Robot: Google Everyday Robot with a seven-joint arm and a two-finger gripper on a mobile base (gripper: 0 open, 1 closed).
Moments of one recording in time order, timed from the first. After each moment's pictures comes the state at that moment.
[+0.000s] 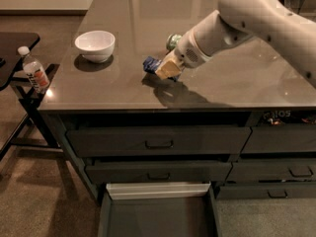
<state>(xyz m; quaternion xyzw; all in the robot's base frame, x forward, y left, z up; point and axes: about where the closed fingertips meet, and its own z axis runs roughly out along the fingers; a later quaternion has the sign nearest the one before) 0.631 -0.026 0.874 -0.51 0.77 0.20 0.32</state>
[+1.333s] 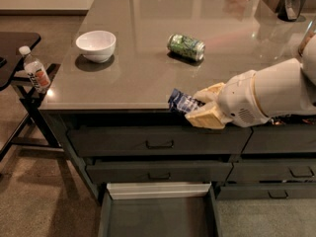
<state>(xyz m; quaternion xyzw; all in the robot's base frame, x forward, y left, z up) 0.456 -0.092 0.882 -0.51 0.76 0.18 0.36</state>
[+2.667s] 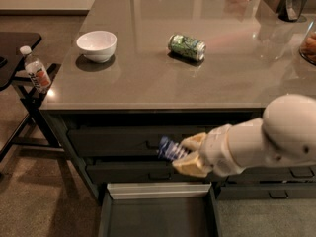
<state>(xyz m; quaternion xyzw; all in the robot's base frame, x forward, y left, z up) 0.407 -0.065 0.775 -0.50 0.78 0.23 0.30</state>
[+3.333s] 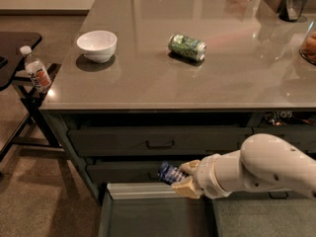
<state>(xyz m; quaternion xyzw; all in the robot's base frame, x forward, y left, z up) 0.397 -0.068 0.671 -0.48 0.80 0.23 0.27</state>
